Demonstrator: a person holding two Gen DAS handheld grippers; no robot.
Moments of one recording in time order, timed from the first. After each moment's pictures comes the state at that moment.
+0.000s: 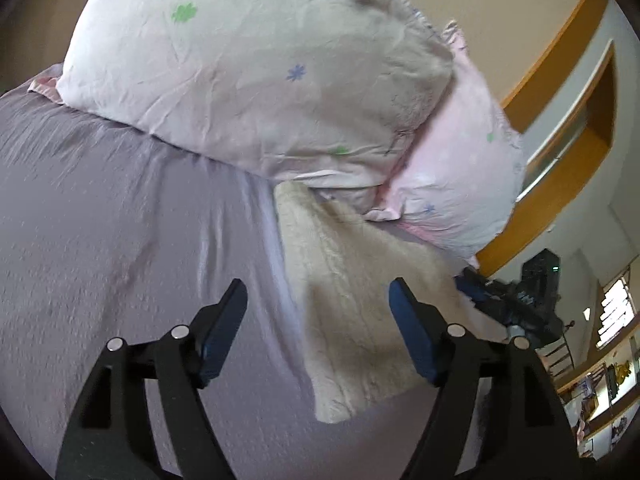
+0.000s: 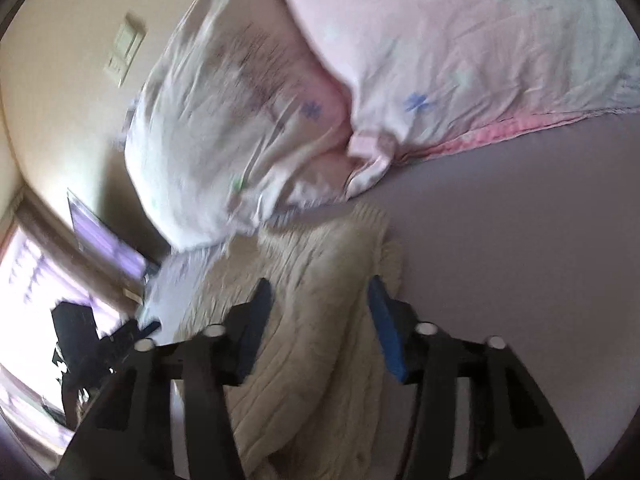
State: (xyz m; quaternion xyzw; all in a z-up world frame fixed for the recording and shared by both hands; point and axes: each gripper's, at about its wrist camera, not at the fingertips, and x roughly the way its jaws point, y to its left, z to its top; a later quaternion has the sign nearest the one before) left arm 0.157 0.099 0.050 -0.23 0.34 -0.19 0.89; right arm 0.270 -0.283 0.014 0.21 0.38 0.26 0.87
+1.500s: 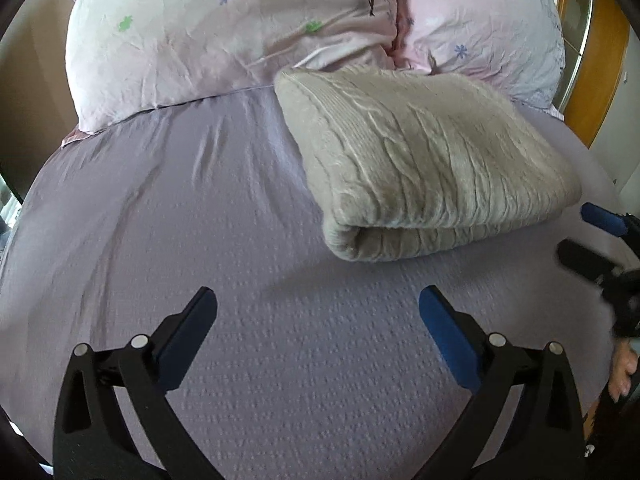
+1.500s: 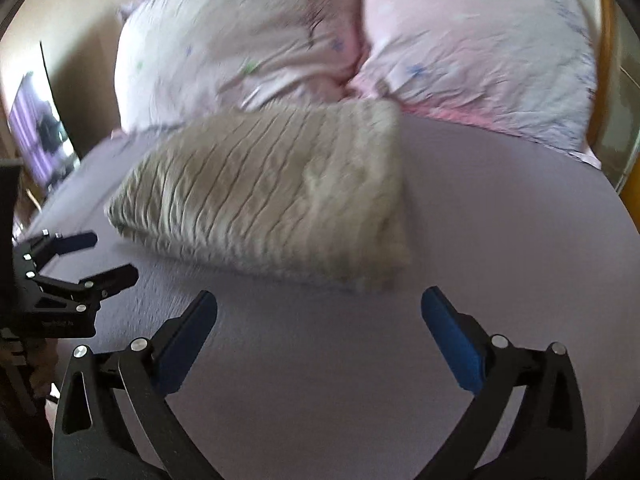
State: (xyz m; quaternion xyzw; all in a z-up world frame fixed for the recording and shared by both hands) left arm 0.098 -0.009 -0.009 0.04 0.43 -0.06 0.90; right arm 0.144 -0.221 -0.016 -0.01 0.38 0.13 0.92
